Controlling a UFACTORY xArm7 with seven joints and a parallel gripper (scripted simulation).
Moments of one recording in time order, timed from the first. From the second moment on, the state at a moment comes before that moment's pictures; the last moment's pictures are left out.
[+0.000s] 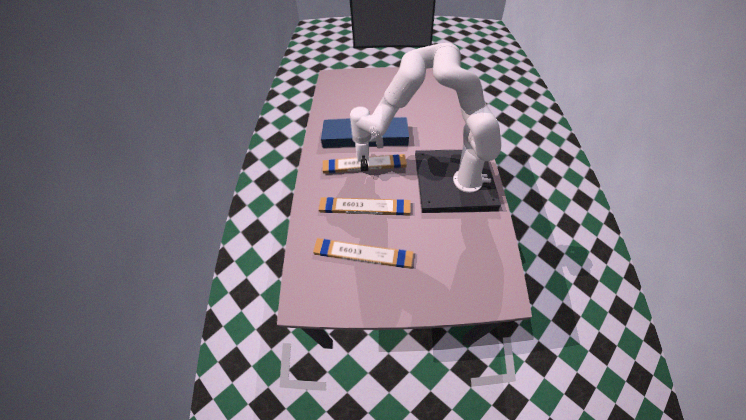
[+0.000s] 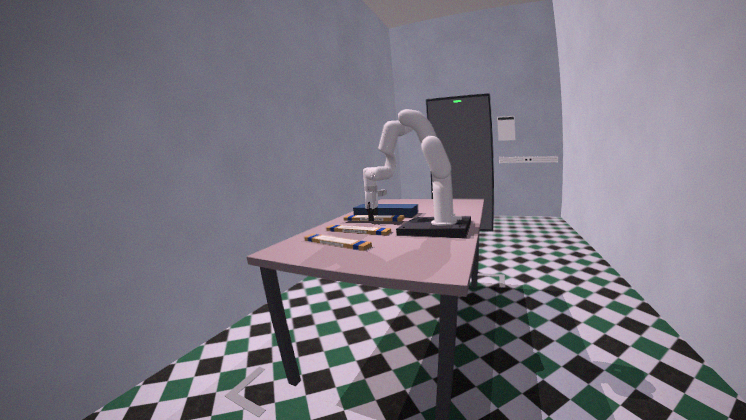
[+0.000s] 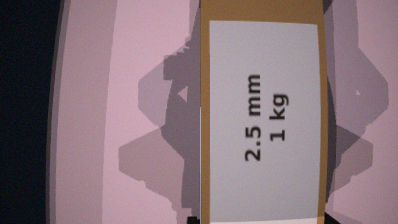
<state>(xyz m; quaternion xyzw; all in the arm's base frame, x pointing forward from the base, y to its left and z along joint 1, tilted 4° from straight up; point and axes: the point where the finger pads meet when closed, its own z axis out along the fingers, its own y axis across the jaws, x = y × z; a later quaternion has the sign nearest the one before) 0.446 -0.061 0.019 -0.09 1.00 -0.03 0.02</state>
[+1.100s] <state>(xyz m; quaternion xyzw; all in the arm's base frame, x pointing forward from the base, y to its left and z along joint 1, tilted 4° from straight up) 0.446 -0.061 0.008 -0.09 1.00 -0.03 0.02</state>
